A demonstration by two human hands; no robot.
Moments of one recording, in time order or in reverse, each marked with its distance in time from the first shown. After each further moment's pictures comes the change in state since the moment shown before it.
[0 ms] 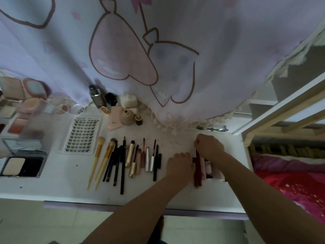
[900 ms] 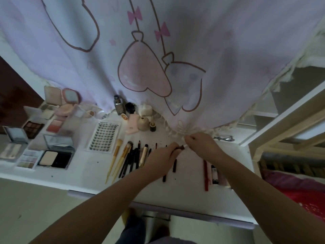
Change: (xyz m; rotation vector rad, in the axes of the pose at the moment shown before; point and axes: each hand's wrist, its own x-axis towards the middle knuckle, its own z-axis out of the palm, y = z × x) left_hand -0.051 -0.054 -0.091 -0.210 0.185 0.108; right_hand -0.055 -0.063 -0.063 0.350 0.010 -0.315
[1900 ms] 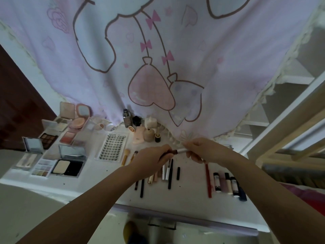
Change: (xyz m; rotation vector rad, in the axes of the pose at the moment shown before) left_hand -0.040 -0.006 -0.070 0.164 0.041 0.146; right_hand -0.048 -0.043 -0.037 0.237 -0.256 -0.028
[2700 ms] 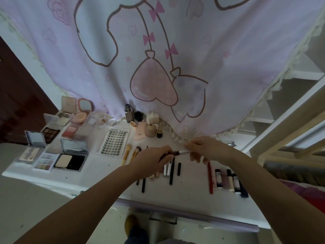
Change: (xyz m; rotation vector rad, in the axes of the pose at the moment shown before) left_hand -0.004 -0.013 0.015 -0.046 -0.064 -0.010; right_hand 0.004 0.011 0.005 0.087 -0.035 0.011
